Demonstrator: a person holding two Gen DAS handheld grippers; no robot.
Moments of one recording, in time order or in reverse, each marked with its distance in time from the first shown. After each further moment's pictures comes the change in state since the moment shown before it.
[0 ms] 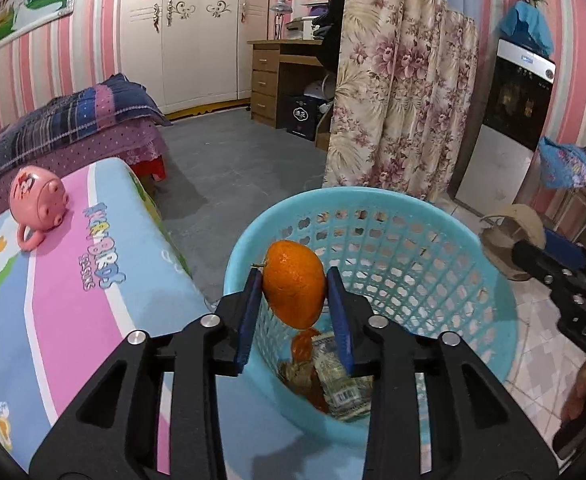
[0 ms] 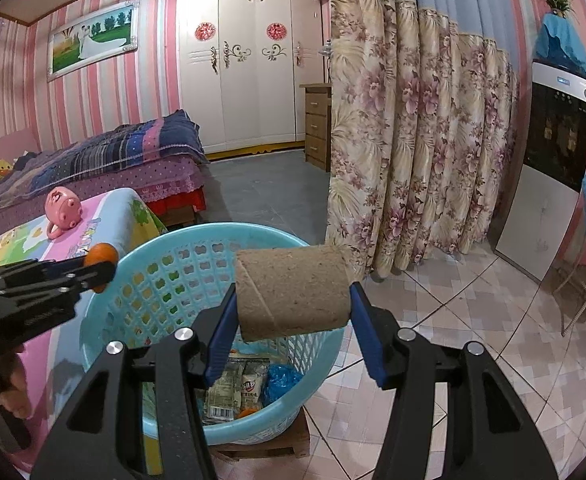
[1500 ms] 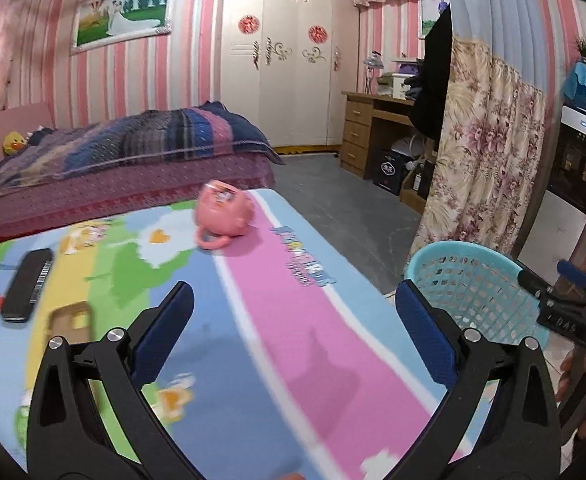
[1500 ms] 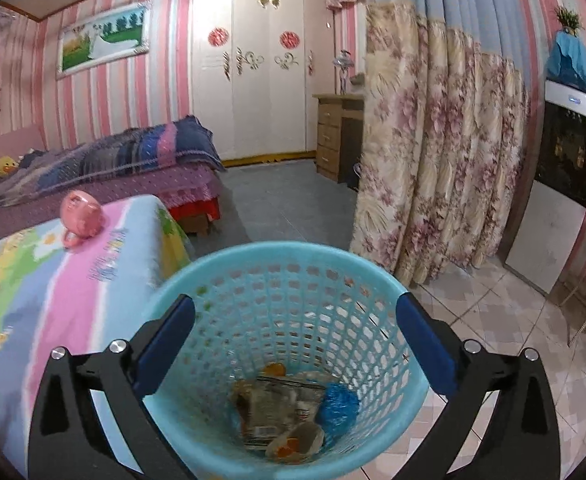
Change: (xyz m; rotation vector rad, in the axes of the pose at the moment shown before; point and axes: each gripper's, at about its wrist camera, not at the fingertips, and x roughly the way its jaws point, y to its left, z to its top) left arm -0.158 0.124 -0.031 -0.155 -0.177 0.267; right arm -0.010 0.080 0.011 -0.030 -0.050 0.020
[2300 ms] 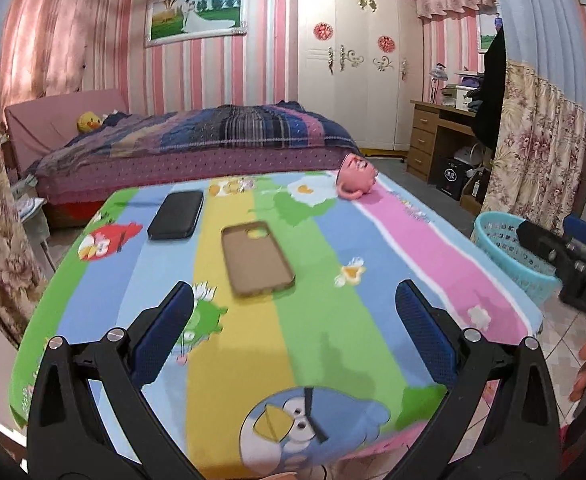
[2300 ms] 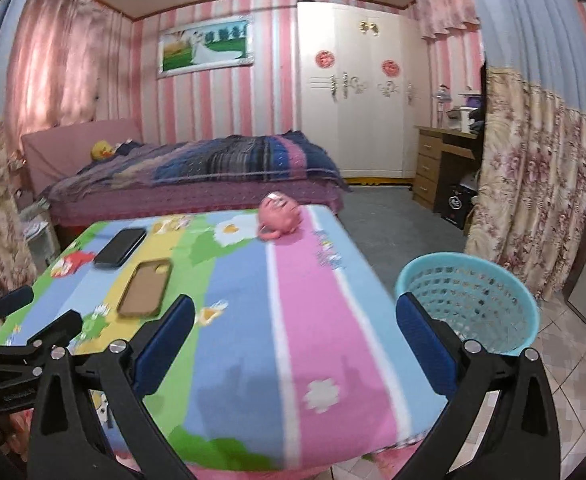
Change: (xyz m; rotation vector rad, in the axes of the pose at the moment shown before) left arm -0.154 0.113 -0.092 -0.096 -0.001 0.211; right arm -0.156 0.184 -0.044 -0.138 -0.056 0.297
